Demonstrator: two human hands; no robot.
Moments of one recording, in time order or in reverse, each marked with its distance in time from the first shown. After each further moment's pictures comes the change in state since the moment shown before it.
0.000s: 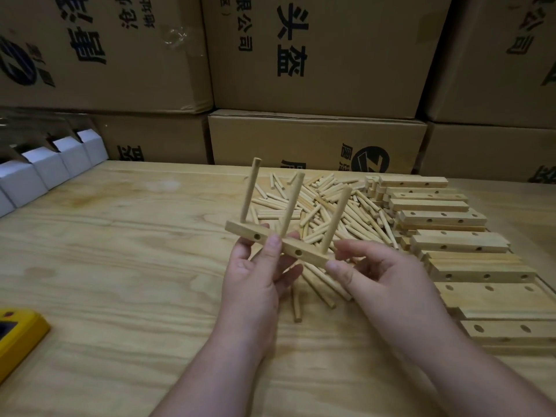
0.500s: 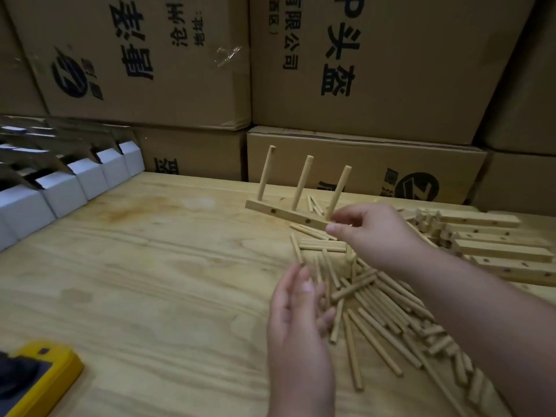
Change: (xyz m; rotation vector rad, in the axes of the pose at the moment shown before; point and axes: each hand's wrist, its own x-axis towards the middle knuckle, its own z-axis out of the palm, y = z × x) left_hand 0.015 -0.001 -0.006 0.024 0.357 -0.066; right_hand 0.156 -0.029 0.065 -0.252 -0.237 -0.011
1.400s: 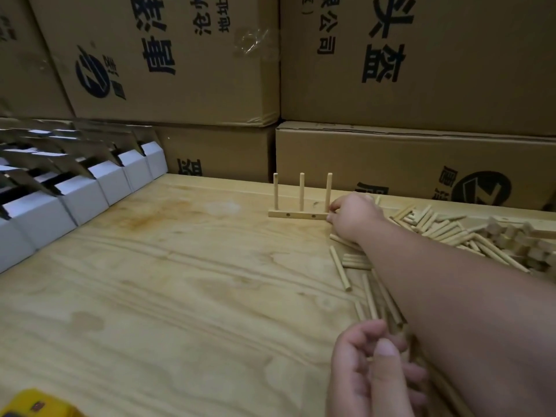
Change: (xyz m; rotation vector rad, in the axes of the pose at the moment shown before) left_hand 0.035 0.002 -0.003 0.131 -0.041 -0.090; right_hand 0.172 0.033 0.107 -0.460 0.027 0.163
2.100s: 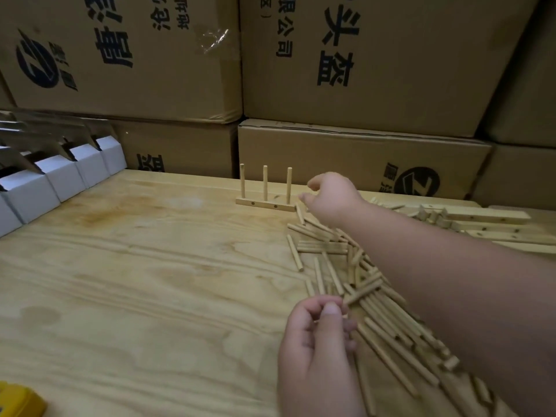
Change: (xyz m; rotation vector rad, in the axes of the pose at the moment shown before) left_hand -0.024 -0.008 0.009 -0.061 0.013 0.017; right_hand -0.064 0.008 -0.073 0.122 0.053 -0.105
